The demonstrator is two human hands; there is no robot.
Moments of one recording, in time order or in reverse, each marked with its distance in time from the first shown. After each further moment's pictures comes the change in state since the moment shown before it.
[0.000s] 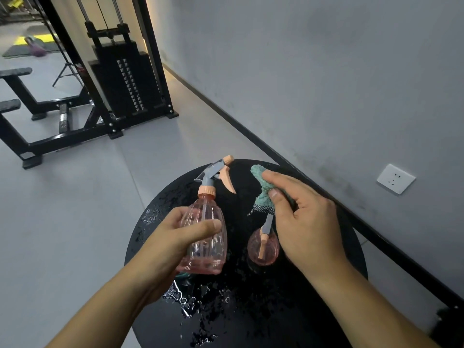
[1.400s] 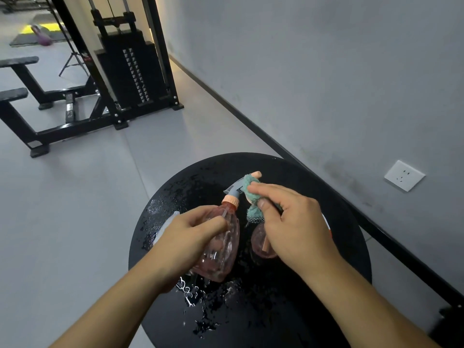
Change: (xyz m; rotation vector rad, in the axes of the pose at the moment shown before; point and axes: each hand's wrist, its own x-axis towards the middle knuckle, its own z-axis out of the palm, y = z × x) left_hand 0.000 -0.004 0.014 0.290 0.035 0.017; right_hand -0.009 -0.003 0.010 -0.077 -0.248 0.097
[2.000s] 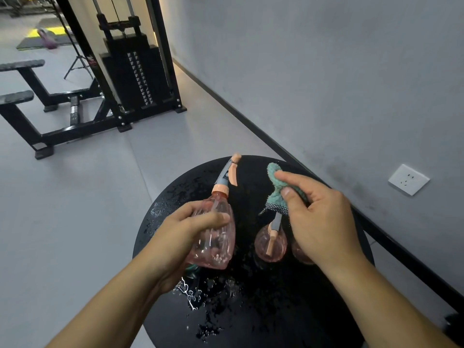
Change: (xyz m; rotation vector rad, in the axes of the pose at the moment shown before) left_hand 0.000 0.005 -0.012 -0.326 0.013 -0.106; right_hand 0.011 0.004 -0.017 0.055 0.188 0.034
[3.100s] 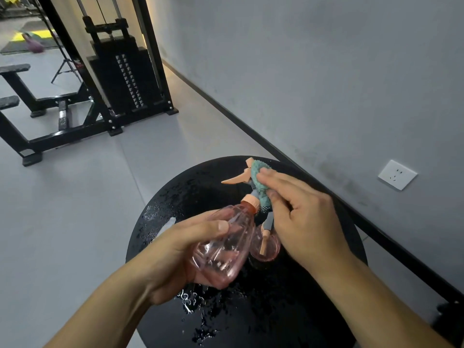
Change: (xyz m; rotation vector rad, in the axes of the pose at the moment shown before) left_hand -0.014 0.007 0.005 0.087 -0.421 -0.033; right_hand -0.002 0.006 0.002 -0.150 -0.041 -0.274
